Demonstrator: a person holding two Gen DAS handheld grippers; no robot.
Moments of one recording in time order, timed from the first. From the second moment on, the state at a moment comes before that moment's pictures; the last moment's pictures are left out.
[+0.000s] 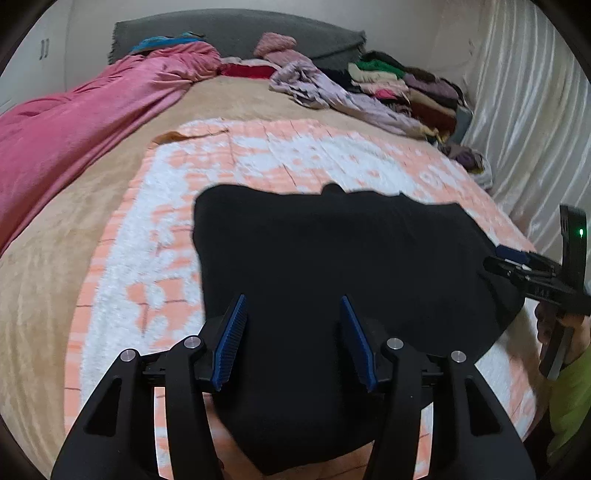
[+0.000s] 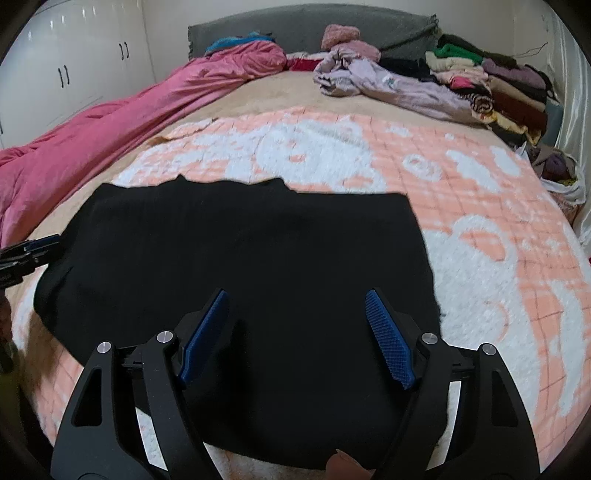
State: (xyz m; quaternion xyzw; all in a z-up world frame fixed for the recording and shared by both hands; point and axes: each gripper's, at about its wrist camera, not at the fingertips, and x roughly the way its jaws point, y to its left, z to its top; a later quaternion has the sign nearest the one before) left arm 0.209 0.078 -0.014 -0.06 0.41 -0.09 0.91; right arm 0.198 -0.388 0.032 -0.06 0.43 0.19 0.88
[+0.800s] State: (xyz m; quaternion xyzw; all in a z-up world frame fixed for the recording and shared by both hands) left arm 0.207 0.079 -0.008 -0.05 0.41 -0.08 0.91; right arm 0.163 -0.361 0.058 -0.07 0.39 0.21 0.89
